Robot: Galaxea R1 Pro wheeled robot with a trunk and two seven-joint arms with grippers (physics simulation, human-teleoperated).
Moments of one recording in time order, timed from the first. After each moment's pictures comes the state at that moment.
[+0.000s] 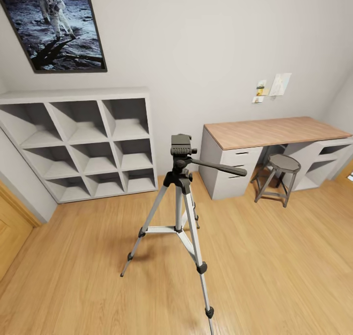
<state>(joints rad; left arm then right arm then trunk) -0.22 0.08 0.01 0.00 0.40 0.02 0.00 -0.27 -0.17 0.03 0.03 0.07 0.02 0.17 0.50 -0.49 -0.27</state>
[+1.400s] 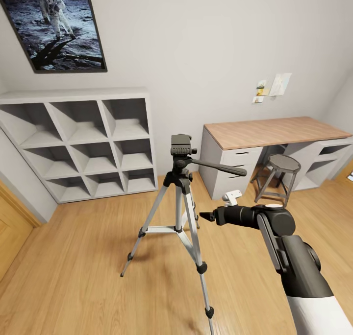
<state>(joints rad) -0.22 0.08 0.01 0.00 0.39 0.02 0.00 -0.59 -0.07 0.05 -1.56 0.06 1.04 0.70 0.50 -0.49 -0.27</state>
